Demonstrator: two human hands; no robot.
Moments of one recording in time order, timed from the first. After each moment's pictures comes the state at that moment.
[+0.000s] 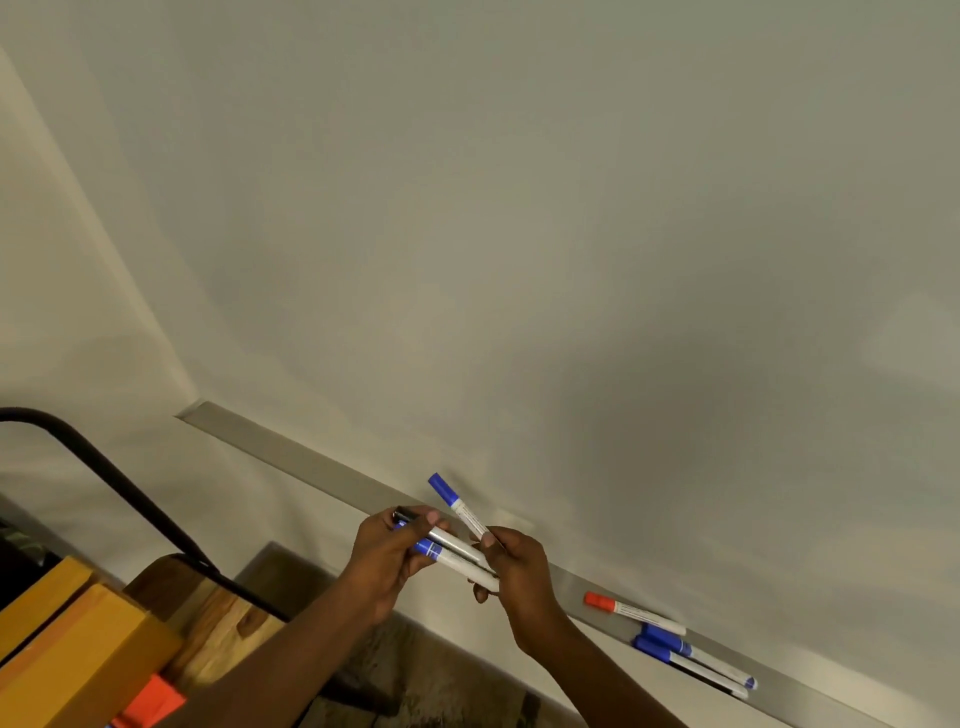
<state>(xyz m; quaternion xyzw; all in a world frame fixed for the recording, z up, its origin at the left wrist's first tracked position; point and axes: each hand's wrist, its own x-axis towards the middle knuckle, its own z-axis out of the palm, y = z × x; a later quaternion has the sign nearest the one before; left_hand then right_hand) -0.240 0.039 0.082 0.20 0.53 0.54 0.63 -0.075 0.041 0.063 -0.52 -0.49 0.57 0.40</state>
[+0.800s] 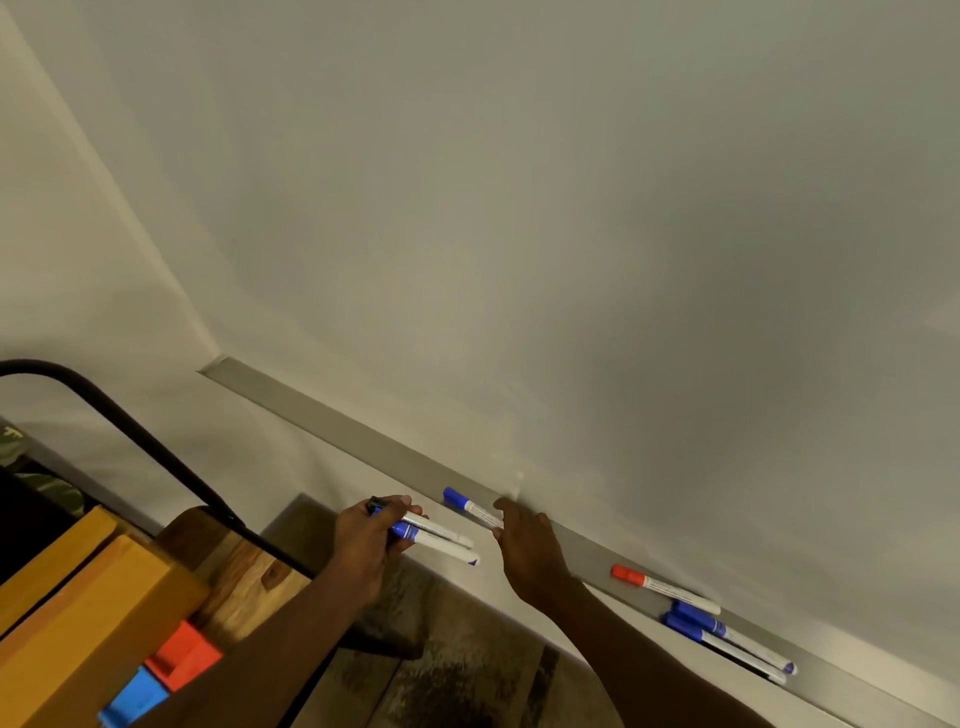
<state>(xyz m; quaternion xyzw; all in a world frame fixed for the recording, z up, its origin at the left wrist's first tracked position) -0.273 0.034 0.037 0.07 0.65 0.52 0.56 -0.071 0.083 -0.044 -0.53 -0.83 0.16 0.11</state>
